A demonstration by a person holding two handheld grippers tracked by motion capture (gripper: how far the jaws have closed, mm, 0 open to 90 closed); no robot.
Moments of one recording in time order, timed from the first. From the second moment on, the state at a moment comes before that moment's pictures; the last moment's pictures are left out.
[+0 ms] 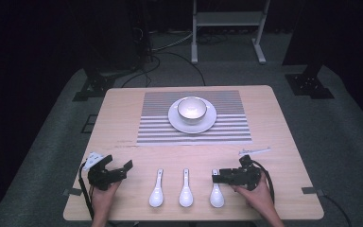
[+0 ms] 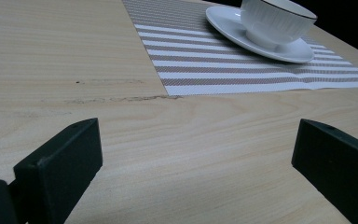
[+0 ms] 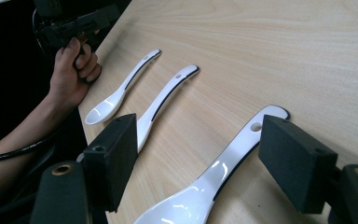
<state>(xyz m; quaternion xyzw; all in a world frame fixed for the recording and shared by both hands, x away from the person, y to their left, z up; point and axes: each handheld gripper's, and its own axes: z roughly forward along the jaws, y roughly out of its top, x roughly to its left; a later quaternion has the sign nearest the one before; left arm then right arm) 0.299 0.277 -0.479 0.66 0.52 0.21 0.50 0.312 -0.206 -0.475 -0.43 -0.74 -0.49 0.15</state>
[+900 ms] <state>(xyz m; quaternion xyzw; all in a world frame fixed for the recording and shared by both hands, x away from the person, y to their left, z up) 0.299 0.277 -0.478 0.66 0.52 0.21 0.50 0.323 -0.194 -0.481 -0.48 -0.75 -0.44 0.12</state>
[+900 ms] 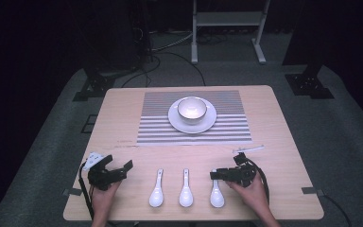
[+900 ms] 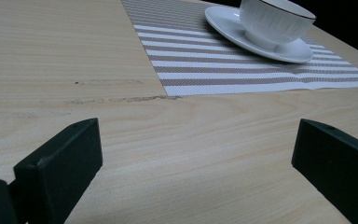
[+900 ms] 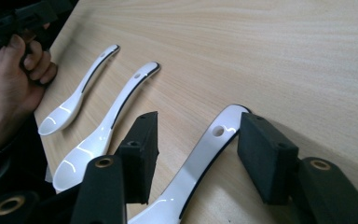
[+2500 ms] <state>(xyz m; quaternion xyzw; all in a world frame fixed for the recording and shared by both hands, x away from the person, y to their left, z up) 0.300 0.277 -0.478 0.66 0.52 0.21 0.50 0.321 -0.186 -0.463 -0.47 -0.79 -0.39 0.09</state>
